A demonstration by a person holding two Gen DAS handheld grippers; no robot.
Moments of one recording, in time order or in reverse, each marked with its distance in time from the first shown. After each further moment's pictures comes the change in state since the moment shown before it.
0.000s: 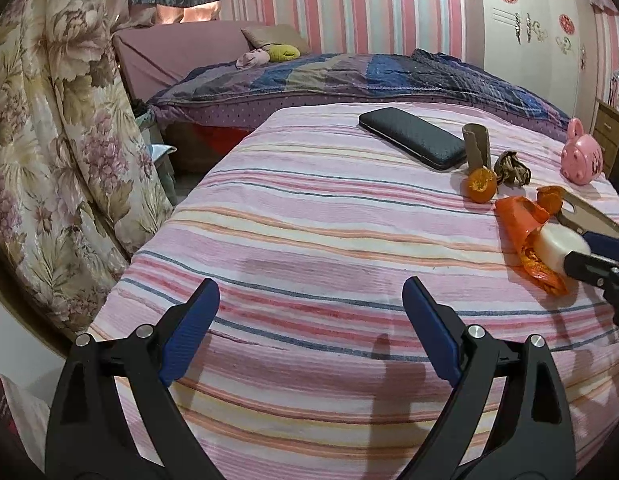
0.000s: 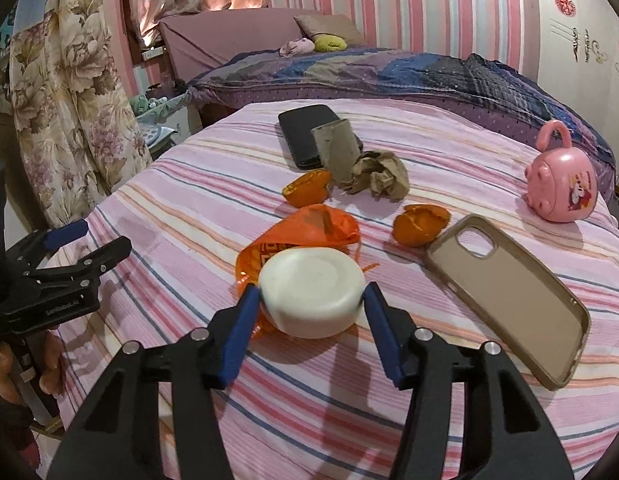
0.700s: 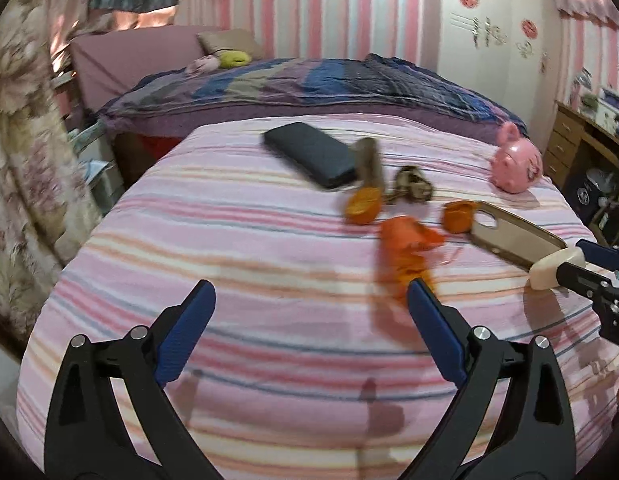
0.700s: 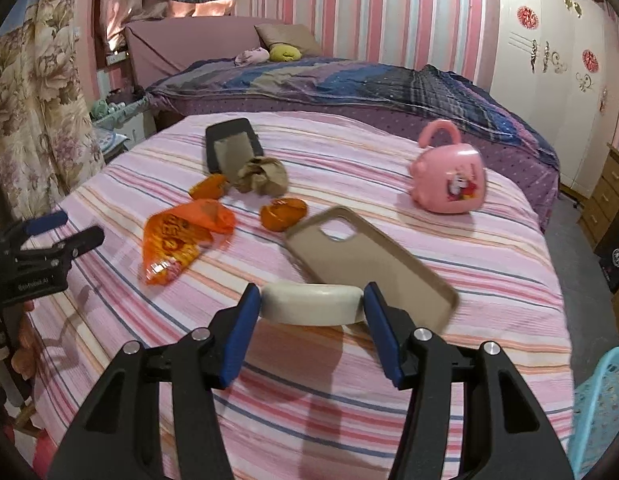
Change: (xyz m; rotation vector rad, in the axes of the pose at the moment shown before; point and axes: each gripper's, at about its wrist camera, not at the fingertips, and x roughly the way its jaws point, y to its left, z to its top) left arm -0.014 -0.088 0.020 0.034 -0.009 -0.176; right arm -0.061 -0.077 -0.013 0.012 -0.028 -0.150
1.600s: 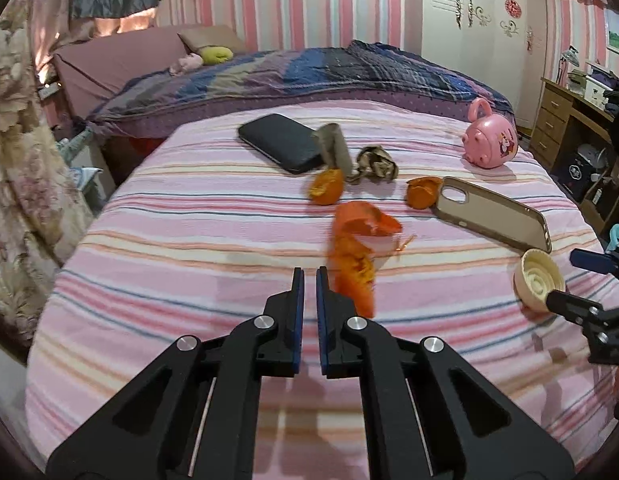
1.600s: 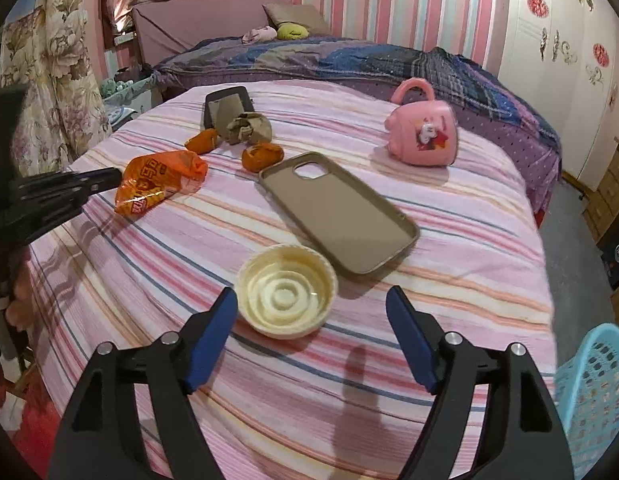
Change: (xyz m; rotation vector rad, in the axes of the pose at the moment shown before) left arm -0.028 -0.016 -0.012 0.051 0.030 -0.007; right arm -0.003 -0.031 -0.030 0.005 0.097 0.071
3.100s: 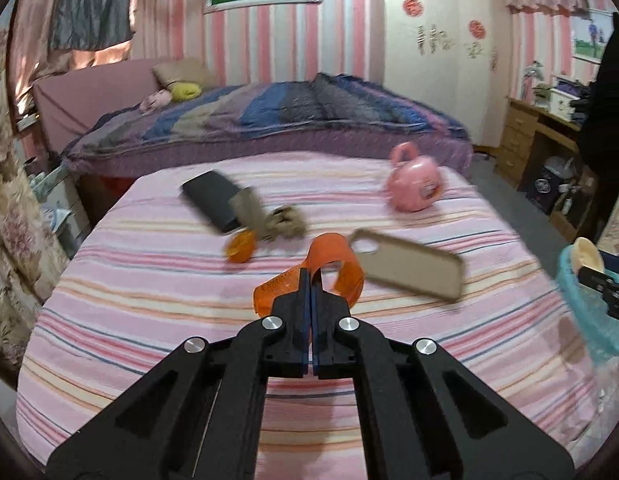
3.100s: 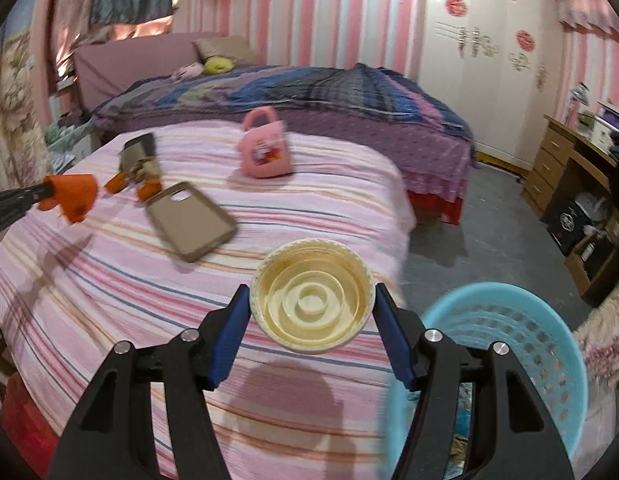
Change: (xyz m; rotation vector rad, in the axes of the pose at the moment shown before) left arm -0.047 -0.081 0.029 0.045 -0.123 -0.130; right arm -0.110 -0.117 -0.045 0.154 -0.149 -0.247
